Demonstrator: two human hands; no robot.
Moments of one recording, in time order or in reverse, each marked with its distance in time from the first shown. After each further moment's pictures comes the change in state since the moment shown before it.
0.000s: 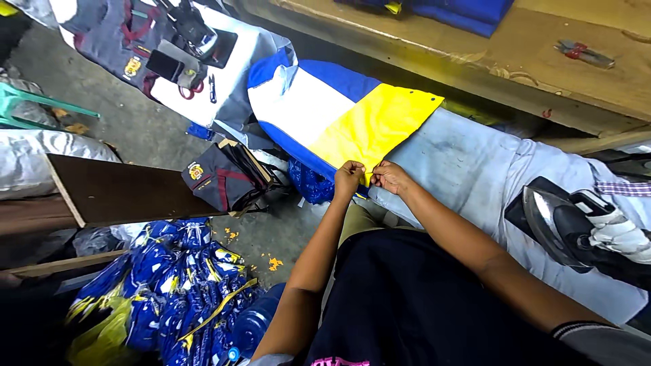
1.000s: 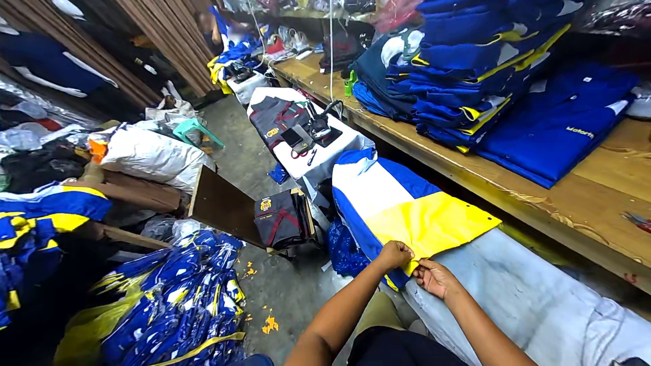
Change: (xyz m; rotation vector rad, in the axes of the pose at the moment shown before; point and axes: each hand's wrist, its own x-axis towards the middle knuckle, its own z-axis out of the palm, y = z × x) left_hand 0.010 0.033 -0.025 0.125 -0.249 -0.068; right_hand -0.019 -0.015 0.015 0.080 0.048 0.193
